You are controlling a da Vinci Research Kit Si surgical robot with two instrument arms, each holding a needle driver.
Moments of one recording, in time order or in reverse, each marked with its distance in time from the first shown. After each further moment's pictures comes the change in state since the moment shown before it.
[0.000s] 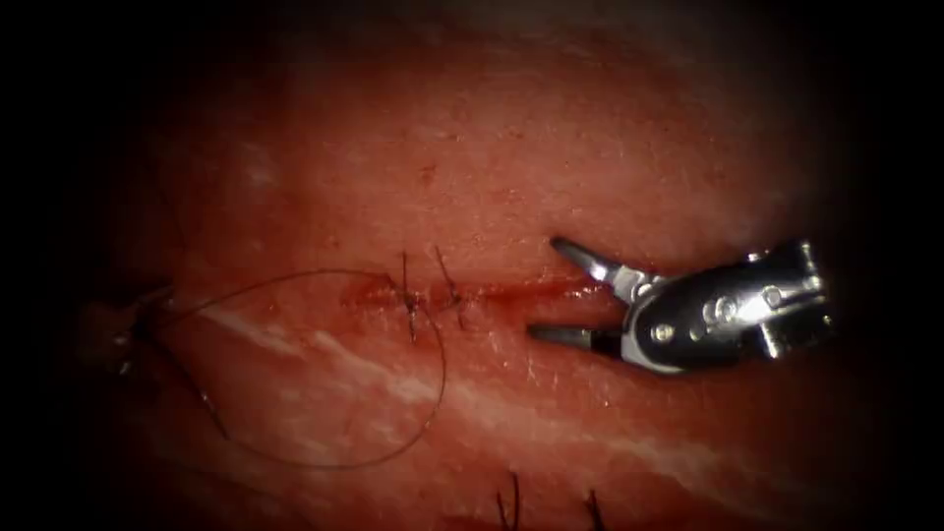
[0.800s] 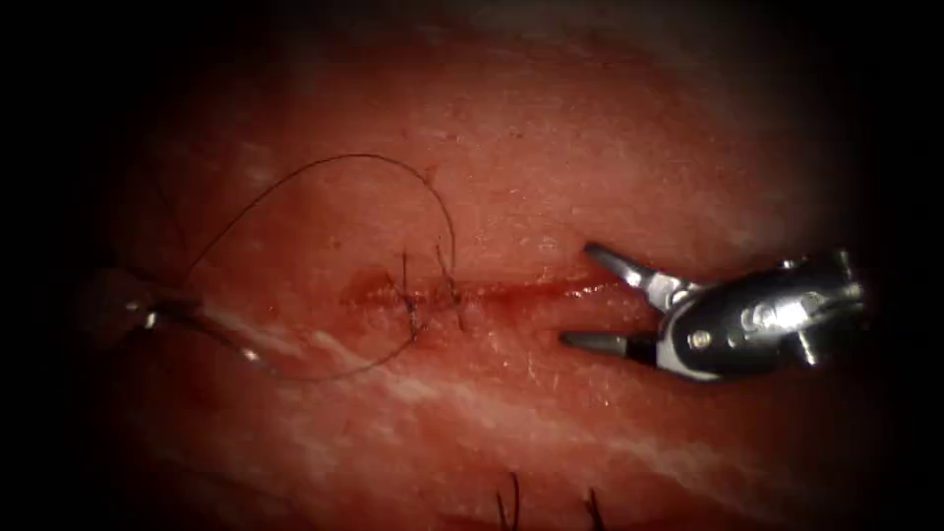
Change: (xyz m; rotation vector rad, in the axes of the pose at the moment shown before) right arm -0.001 0.001 -0.004 0.011 0.004 0.030; left arm 0.006 -0.005 -0.005 -0.063 0.249 -0.183
